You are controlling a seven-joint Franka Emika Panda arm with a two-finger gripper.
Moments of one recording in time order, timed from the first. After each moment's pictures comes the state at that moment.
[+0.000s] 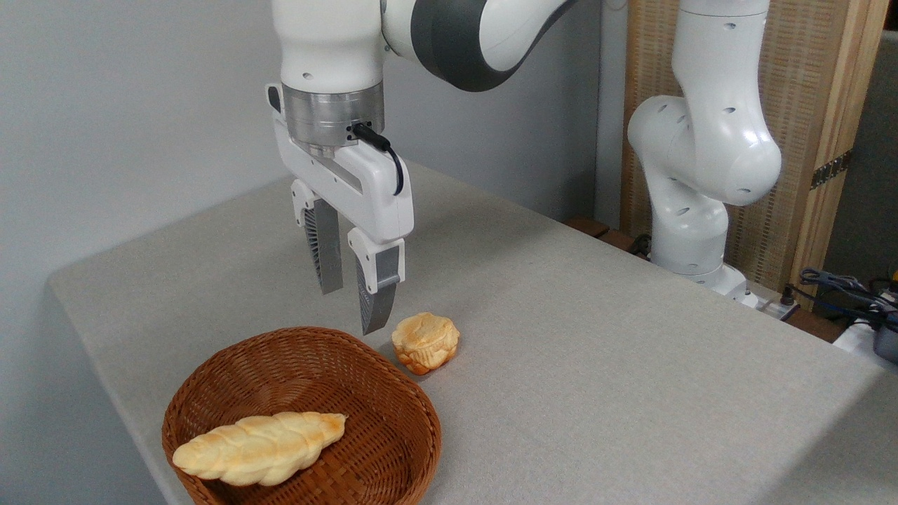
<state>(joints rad) -0.28 -0.07 0.23 -1.90 -0.08 1.95 0.79</state>
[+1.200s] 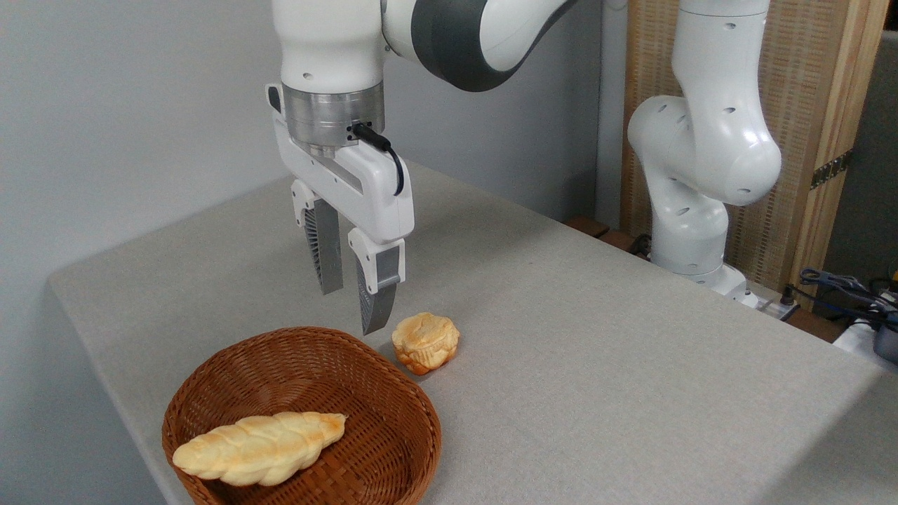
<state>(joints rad) -0.28 -0.07 0.23 -1.90 -0.08 1.95 0.79</state>
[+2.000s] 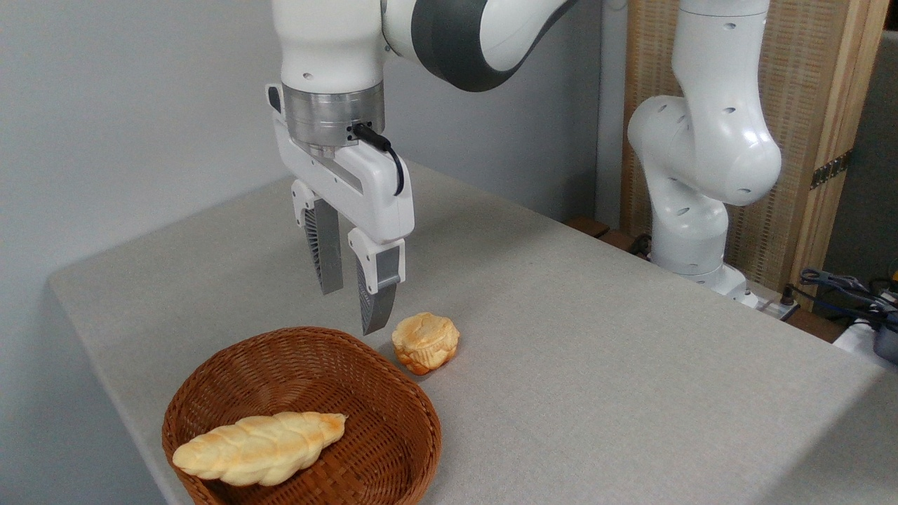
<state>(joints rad) -0.28 -0.07 0.23 -1.90 -0.08 1.95 0.79</state>
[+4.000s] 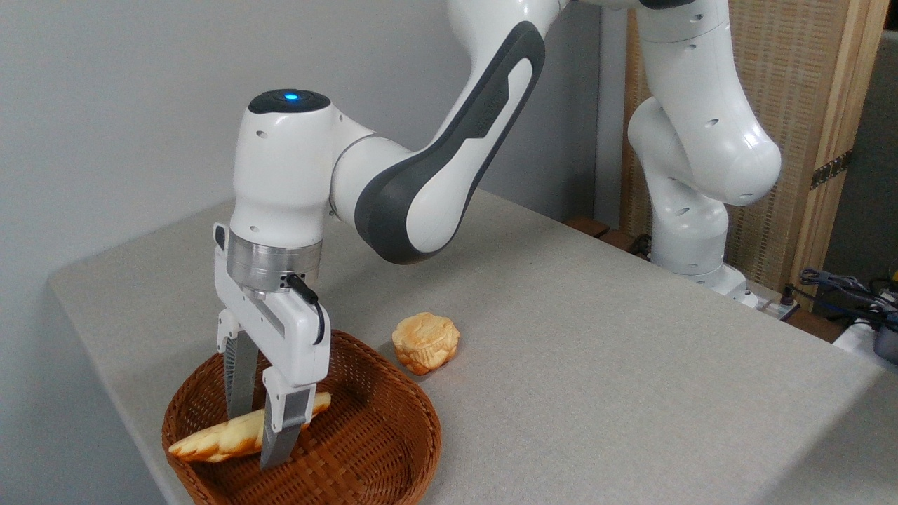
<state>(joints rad) -0.29 0.25 0.20 -1.90 -0.13 2.53 0.79</state>
